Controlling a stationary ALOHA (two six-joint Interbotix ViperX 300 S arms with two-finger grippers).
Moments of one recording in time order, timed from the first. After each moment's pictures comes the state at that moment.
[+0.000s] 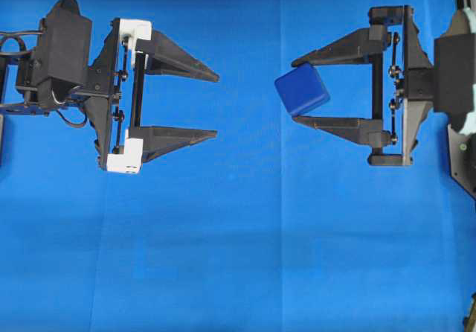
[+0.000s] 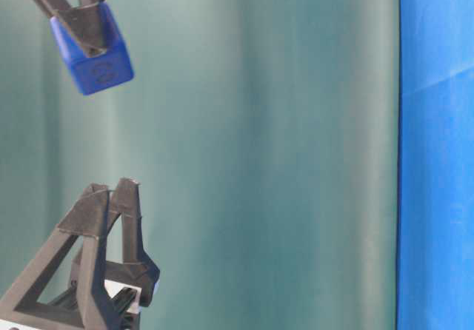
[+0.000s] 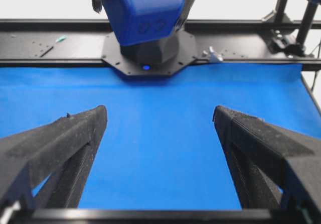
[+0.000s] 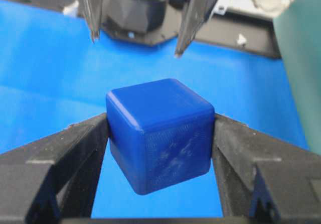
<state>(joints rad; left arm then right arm) -0.02 -0.36 0.68 0.01 -0.24 -0.01 0.07 -0.57 0.68 -0.78 0.18 0.75</state>
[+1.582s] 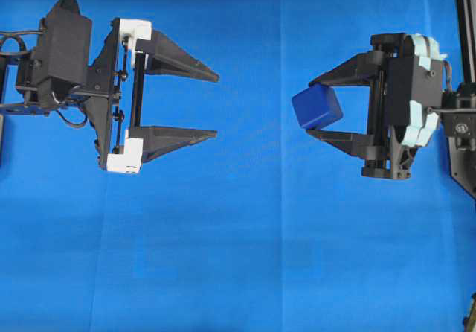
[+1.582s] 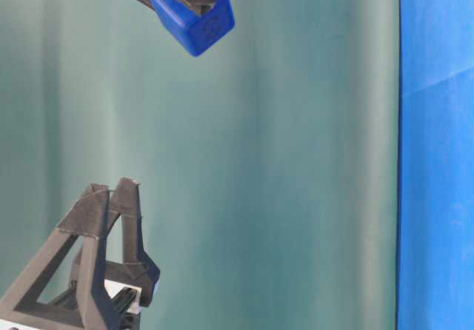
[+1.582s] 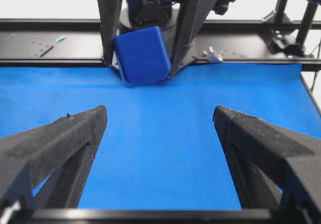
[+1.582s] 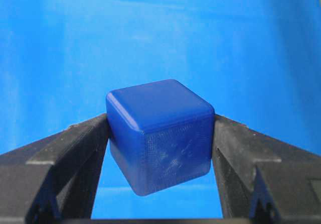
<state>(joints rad) -0.02 -0.36 0.68 0.01 -0.24 -0.02 0.17 -0.53 0.68 -0.65 0.52 0.74</state>
